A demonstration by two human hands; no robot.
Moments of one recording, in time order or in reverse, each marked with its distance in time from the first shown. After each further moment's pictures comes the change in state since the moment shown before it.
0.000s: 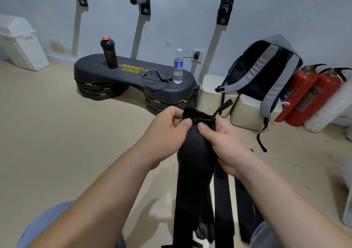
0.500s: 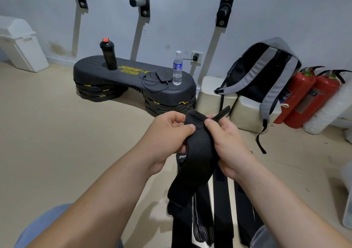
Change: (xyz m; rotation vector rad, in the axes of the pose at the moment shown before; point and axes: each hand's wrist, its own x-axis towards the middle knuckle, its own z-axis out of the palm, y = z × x) left_hand 0.002 0.001 0.007 -0.327 -0.065 -0.128; right_hand -0.008 -0.013 0.005 0.120 0.104 -0.005
